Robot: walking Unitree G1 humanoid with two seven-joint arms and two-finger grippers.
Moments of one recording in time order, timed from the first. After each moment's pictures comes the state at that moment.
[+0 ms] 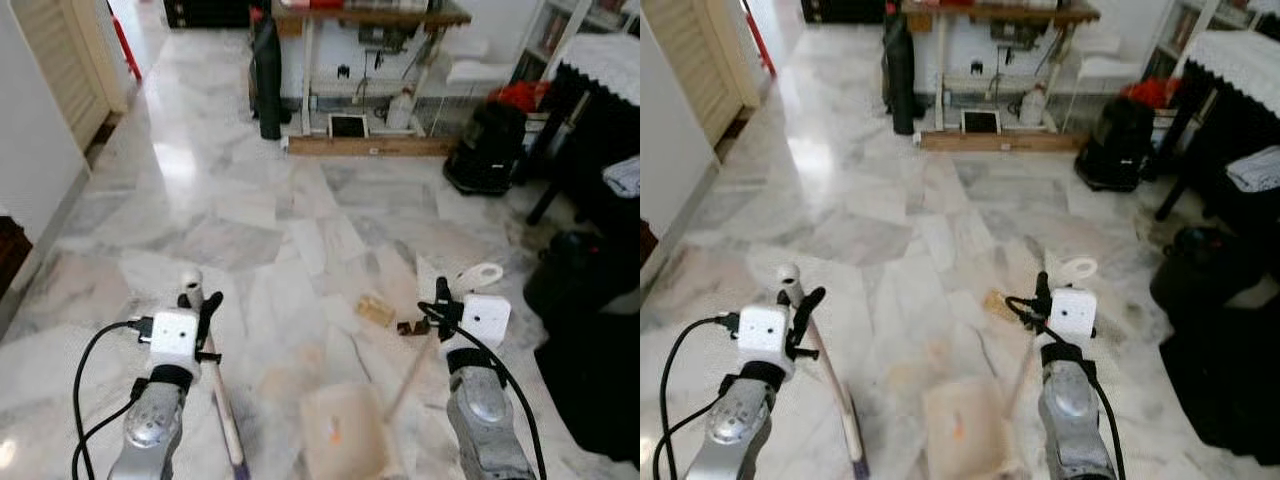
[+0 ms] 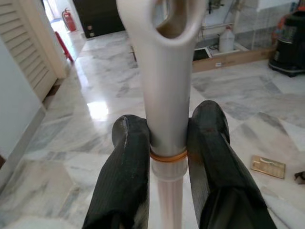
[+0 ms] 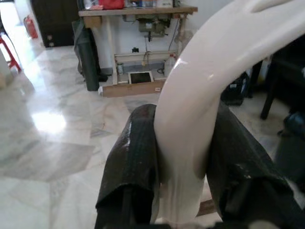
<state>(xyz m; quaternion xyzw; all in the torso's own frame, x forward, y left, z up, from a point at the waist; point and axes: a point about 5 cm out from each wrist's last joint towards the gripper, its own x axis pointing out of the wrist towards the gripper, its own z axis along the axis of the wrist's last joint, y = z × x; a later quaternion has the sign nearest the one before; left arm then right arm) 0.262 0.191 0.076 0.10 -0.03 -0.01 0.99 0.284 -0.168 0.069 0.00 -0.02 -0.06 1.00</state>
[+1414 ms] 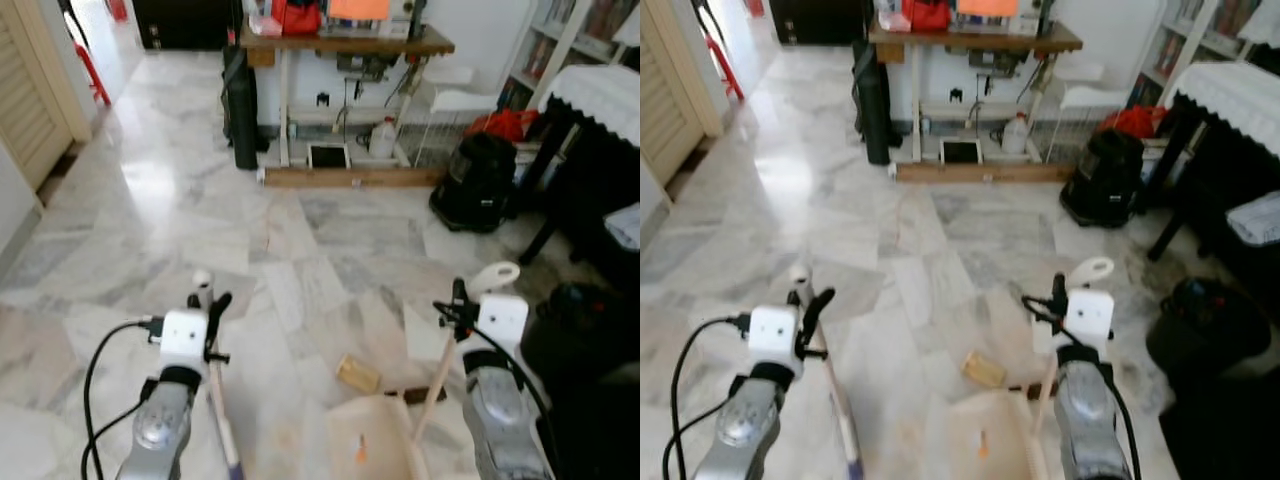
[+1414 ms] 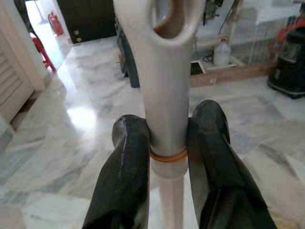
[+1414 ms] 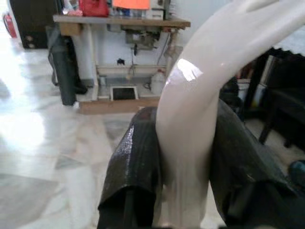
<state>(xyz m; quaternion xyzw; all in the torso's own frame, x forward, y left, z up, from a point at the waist) 0.262 0.192 0.074 0.10 -0.03 0.00 0.99 0.289 -0.173 0.073 -0.02 -0.03 -0.06 1.00</state>
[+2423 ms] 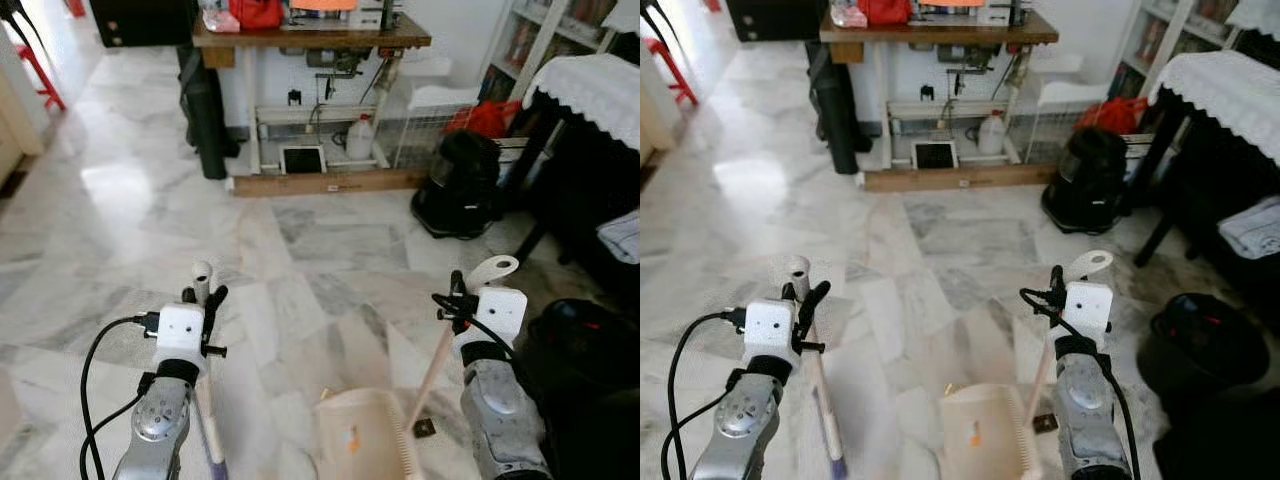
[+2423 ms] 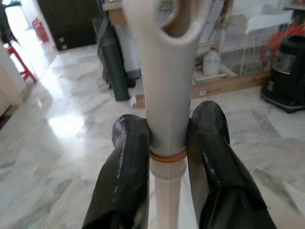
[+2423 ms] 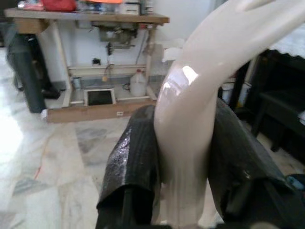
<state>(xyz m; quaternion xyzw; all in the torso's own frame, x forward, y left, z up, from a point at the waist) 0.267 0.188 0.079 0.10 -0.04 0.00 0.99 0.289 -0.183 0.075 -0.03 -0.03 -0.07 1.00</state>
